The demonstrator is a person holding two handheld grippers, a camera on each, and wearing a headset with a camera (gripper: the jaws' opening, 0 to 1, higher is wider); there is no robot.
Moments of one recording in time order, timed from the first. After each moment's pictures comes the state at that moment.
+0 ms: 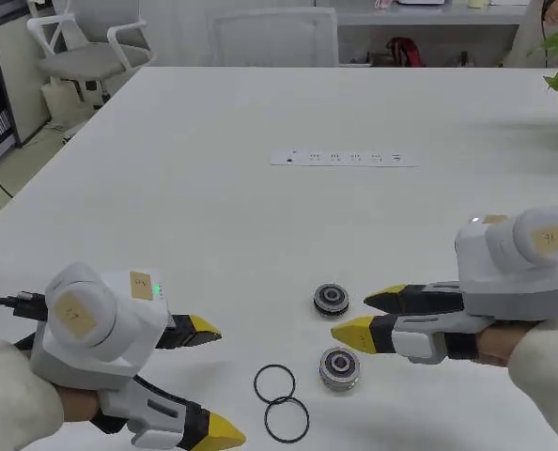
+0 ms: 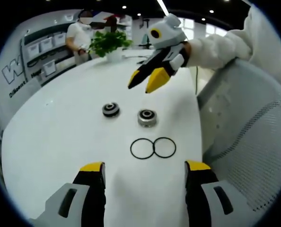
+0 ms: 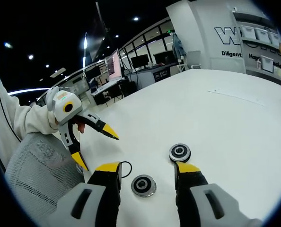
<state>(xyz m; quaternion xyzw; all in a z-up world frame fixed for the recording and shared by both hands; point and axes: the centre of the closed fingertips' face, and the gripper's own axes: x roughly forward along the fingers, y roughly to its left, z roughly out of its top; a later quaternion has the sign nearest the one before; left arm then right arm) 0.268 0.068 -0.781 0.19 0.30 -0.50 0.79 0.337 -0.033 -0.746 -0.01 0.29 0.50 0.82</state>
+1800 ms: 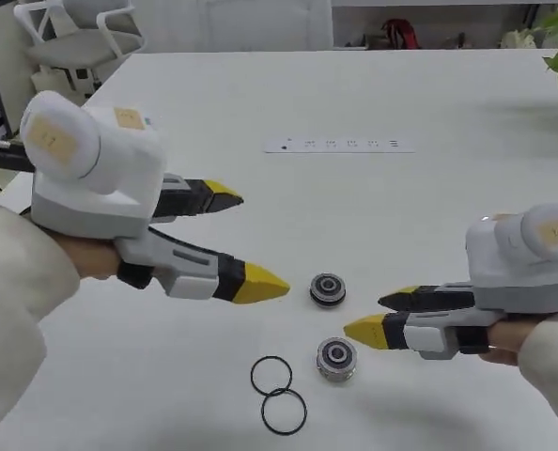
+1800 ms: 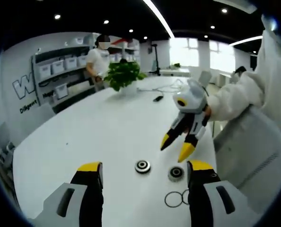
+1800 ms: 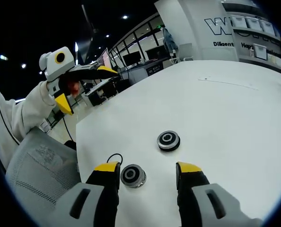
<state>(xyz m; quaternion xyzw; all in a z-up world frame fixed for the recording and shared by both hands) 0.349 0.033 -0.666 0.16 0.20 -0.49 0.84 0.341 -0.051 -0.767 0.01 0.33 0.48 0.81</state>
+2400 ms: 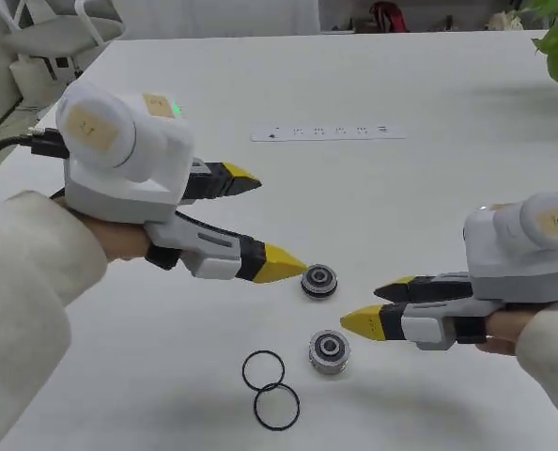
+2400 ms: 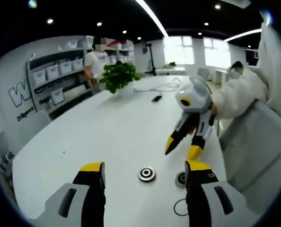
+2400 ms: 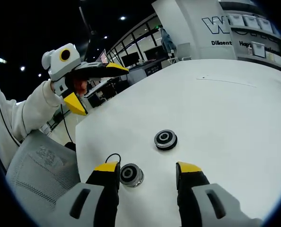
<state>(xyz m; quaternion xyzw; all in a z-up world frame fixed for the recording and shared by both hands) 0.370 0.012 -0.679 0.18 0.18 -0.50 0.83 0.342 -0.054 -0.769 0.02 0.33 0.48 0.82</state>
